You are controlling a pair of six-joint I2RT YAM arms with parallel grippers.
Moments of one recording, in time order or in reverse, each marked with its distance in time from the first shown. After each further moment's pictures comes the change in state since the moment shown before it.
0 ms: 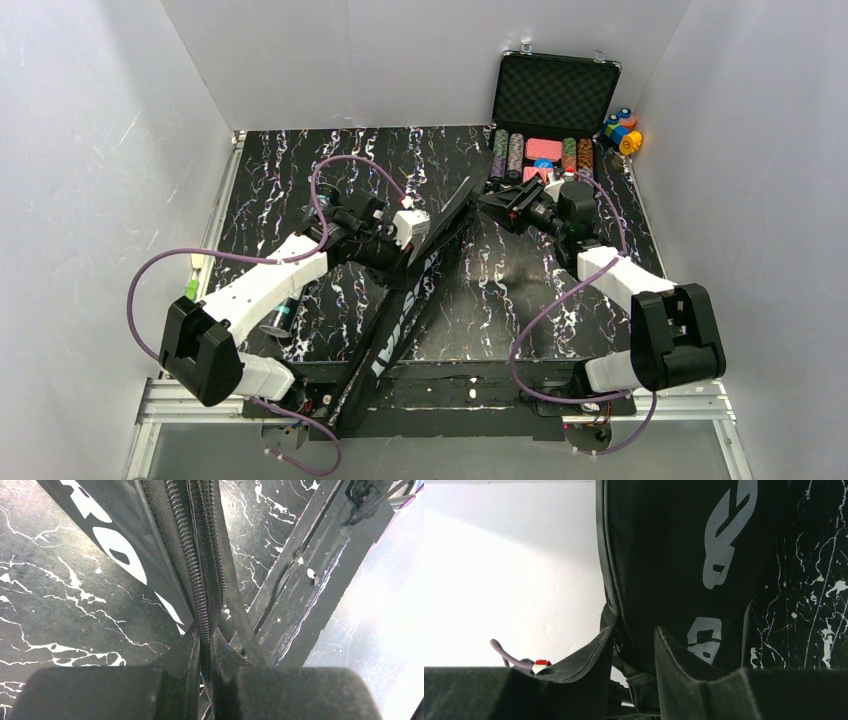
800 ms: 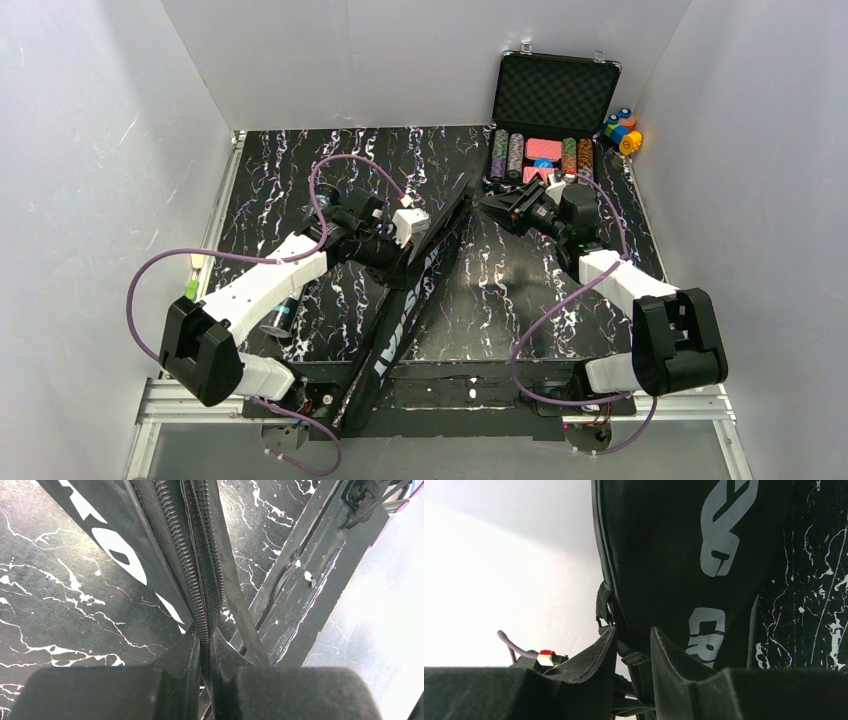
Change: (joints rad) left arm 0.010 0.000 0.000 0.008 0.014 -0.010; right arm -0.004 -0.040 -0.032 0.019 -0.022 0.019
